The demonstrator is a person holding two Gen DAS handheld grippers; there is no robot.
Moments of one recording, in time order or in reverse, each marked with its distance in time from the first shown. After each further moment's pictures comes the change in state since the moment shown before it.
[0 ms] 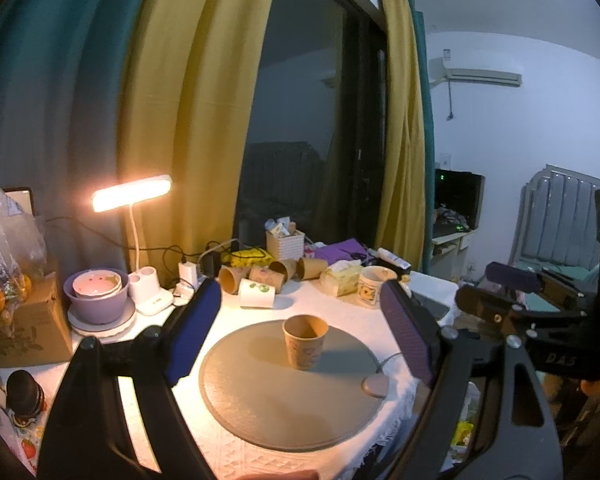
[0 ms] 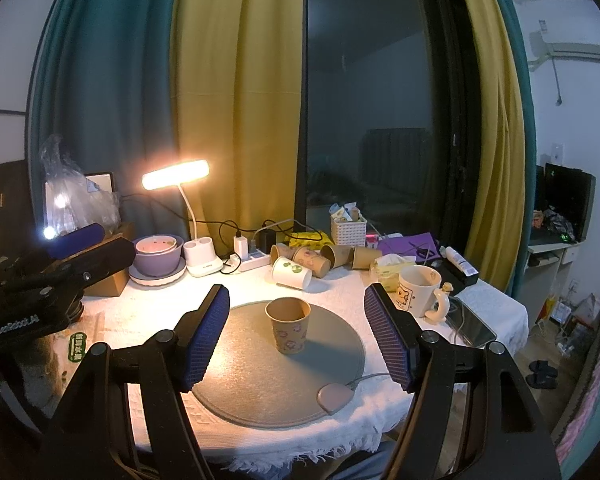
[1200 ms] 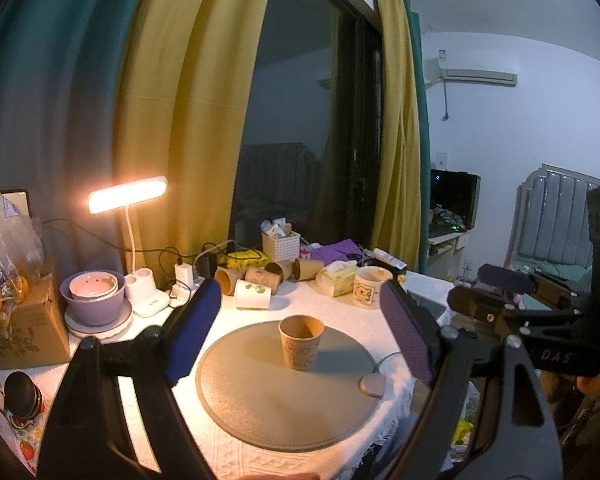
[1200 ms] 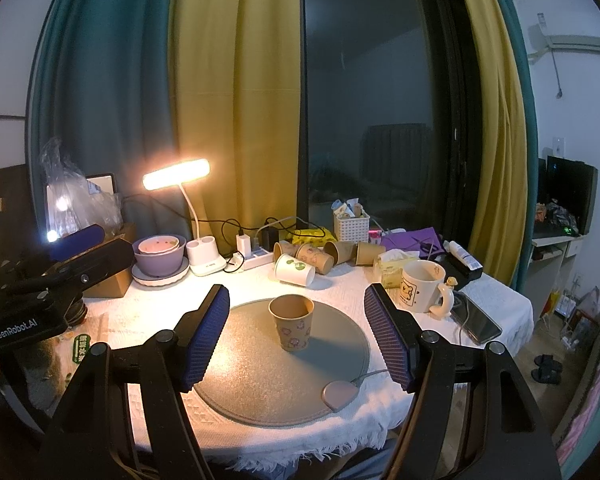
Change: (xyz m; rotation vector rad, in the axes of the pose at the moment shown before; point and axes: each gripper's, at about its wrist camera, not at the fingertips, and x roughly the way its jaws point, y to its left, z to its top) left arm -0.002 -0.007 0.000 -0.006 -0.003 -0.012; right arm 0.001 -0.003 -0.002 0.013 0.008 0.012
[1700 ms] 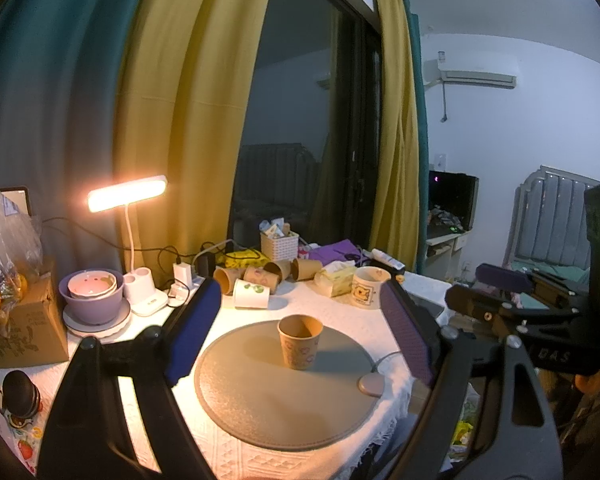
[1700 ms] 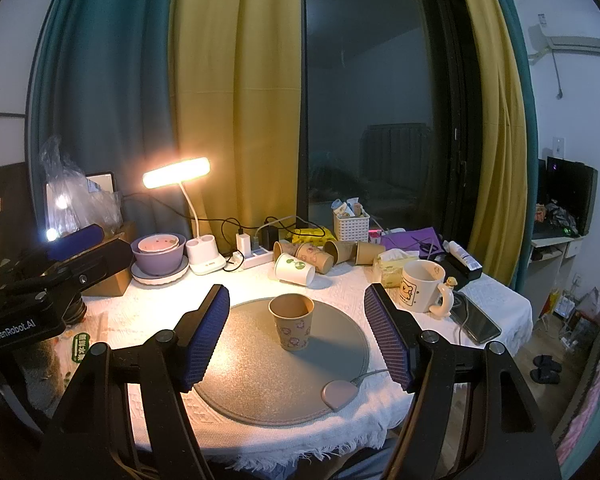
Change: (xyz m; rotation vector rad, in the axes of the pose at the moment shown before) left arm -0.001 0.001 0.000 -0.002 -0.005 -0.007; right arm 0.000 0.000 0.000 0.000 0.000 -0.001
